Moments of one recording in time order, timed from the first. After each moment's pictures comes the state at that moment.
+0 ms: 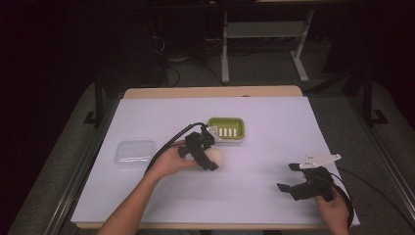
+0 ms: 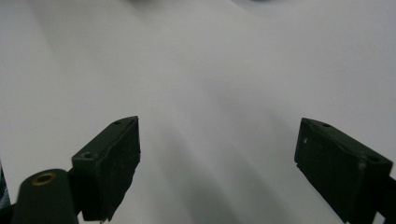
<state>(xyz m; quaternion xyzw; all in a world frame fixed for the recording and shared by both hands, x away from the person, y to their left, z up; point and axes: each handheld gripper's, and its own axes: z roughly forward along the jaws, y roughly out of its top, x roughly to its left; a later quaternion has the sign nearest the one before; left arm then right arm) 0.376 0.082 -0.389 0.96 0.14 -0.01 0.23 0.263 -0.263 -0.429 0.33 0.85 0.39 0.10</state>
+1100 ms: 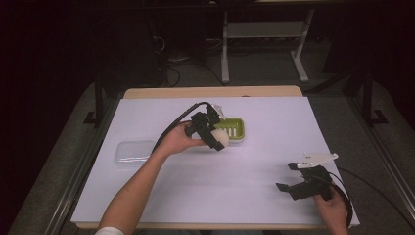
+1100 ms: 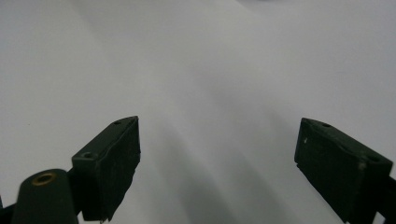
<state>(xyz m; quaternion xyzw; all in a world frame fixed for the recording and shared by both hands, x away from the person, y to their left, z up) 0.428 0.065 -0.361 0.96 0.14 -0.02 0.25 0.265 -0.259 -0.428 0.33 0.86 0.38 0.11</state>
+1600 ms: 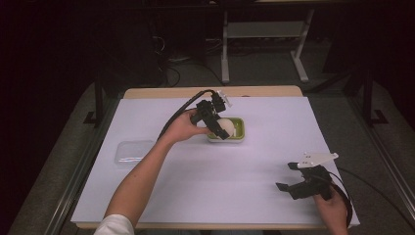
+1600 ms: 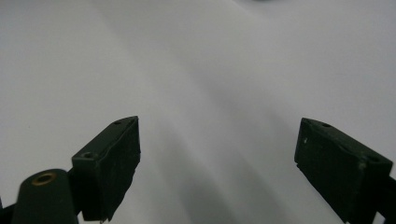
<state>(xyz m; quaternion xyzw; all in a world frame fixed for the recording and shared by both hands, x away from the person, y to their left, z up) 0.456 0.050 -0.342 0.96 0.14 -0.02 0.25 0.266 -0.259 -0.428 0.33 0.86 0.38 0.11</state>
